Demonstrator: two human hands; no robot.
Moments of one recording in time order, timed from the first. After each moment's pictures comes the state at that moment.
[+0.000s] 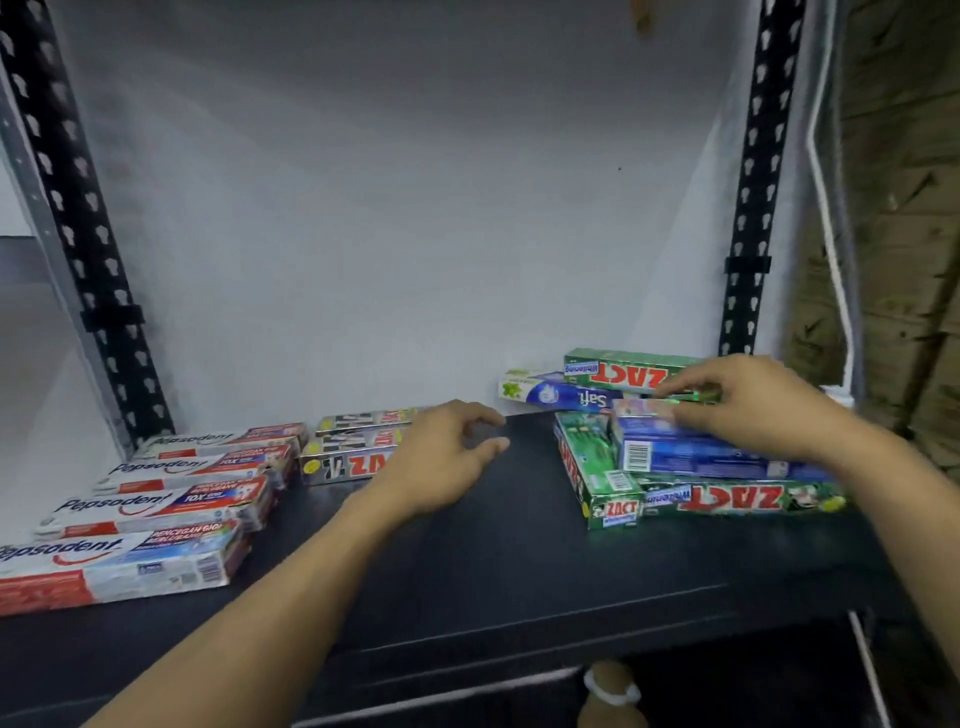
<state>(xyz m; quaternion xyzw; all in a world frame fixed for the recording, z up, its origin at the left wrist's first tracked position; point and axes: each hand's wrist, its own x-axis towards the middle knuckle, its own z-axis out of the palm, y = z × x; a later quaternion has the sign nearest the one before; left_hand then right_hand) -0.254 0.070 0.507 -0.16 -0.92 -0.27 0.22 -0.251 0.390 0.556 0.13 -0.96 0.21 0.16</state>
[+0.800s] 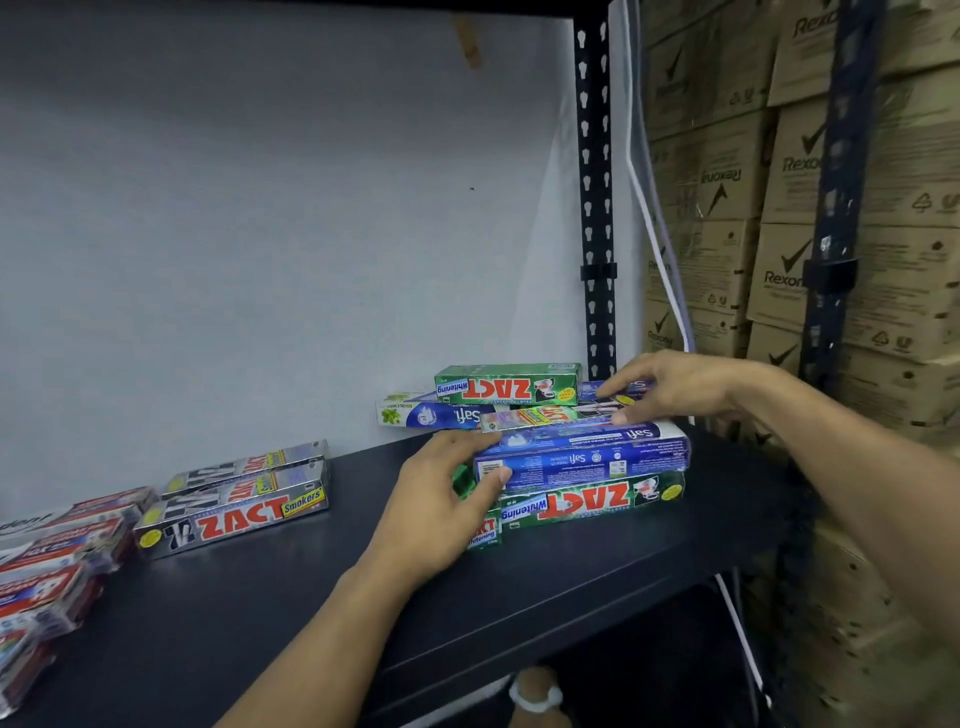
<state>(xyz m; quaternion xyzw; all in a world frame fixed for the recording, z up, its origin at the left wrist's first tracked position) -0.259 0.187 0.474 -0.26 -0.87 -0.33 0.25 -0.288 0.497 0.564 0.07 -0.95 0.29 -0.04</state>
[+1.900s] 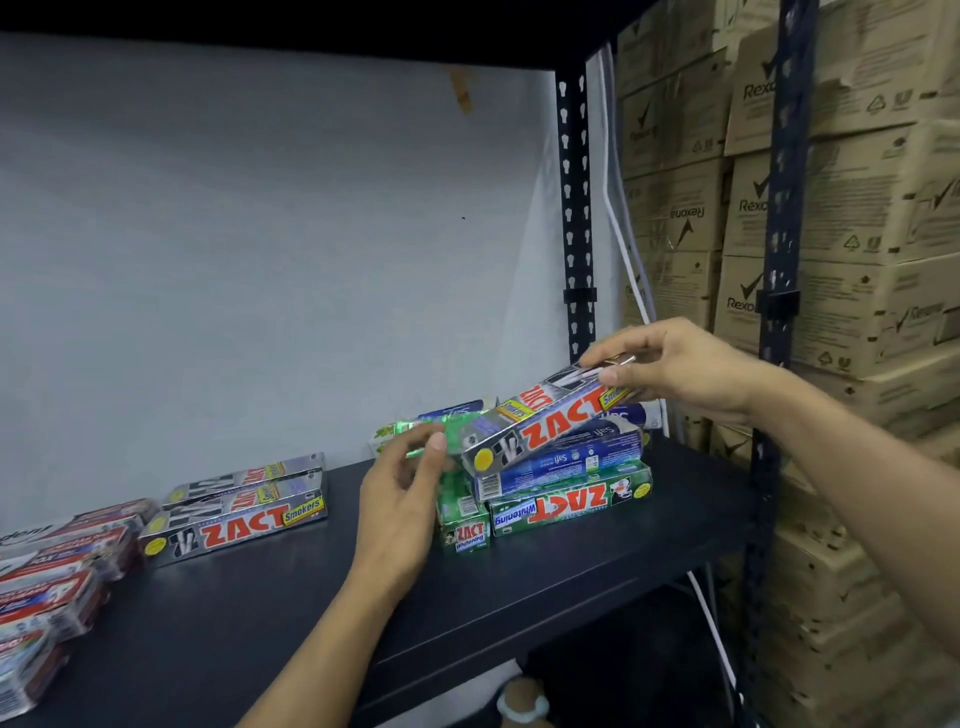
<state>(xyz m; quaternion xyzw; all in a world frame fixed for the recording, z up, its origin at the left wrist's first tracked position) -0.223 0.183 0.487 -0.17 -0.73 -0.62 0.25 -0.227 0.491 0.587 0.19 -0.81 0.54 0.09</state>
